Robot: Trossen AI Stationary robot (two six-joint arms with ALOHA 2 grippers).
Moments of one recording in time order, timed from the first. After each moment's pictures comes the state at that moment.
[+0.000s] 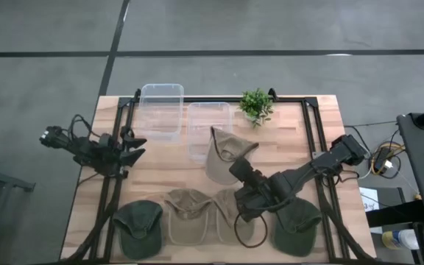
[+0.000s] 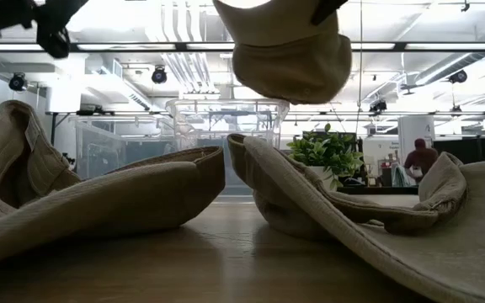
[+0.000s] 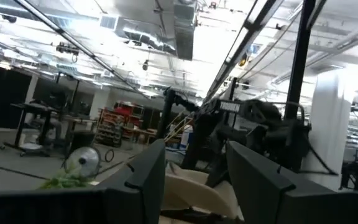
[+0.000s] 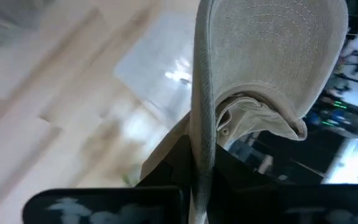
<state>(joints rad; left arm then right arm) -0.43 0.19 0.15 0.49 -0.52 0.01 0.49 1.82 1.73 -1.27 0.84 -0.49</state>
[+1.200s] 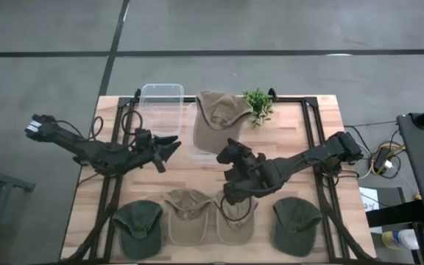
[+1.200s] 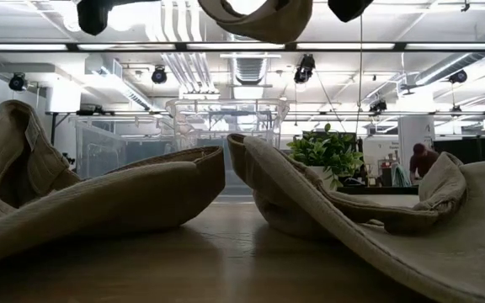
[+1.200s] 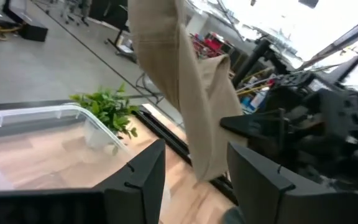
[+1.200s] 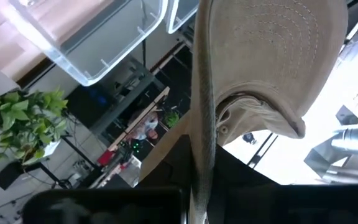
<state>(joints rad) -0.38 0.89 0.70 0.20 -0.85 -0.60 0.37 1.84 1.72 -1.05 1.31 -1.09</state>
